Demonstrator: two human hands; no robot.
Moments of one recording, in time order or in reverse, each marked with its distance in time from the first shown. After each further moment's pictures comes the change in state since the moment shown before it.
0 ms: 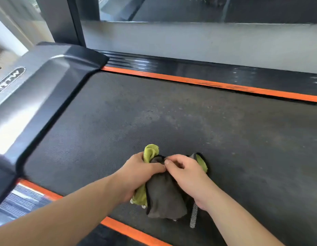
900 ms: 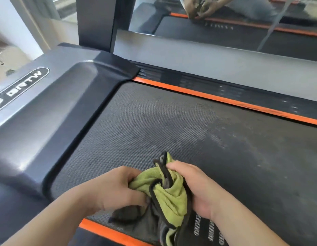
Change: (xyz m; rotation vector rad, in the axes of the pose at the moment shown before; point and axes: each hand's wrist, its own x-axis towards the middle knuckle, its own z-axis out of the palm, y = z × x) left_hand 0.020 -0.023 -0.263 0.632 -0.265 0.284; right_hand 0.046 -0.087 0.184 0.437 -0.147 0.264
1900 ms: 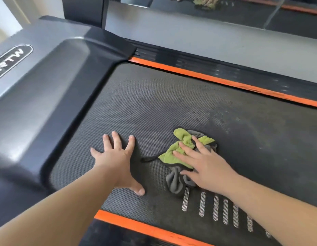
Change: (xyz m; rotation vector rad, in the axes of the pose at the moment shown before) left_hand 0.062 -0.047 -0.001 0.845 0.154 -0.326; right_hand 0.049 0.022 -0.079 -1.898 0.155 -0.394
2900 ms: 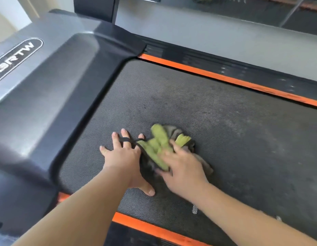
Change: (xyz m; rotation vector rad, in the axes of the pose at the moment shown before) left_hand 0.002 -0.003 0.003 0.030 0.029 0.006; right_hand 0.044 -0.087 0.020 0.252 0.450 -0.090
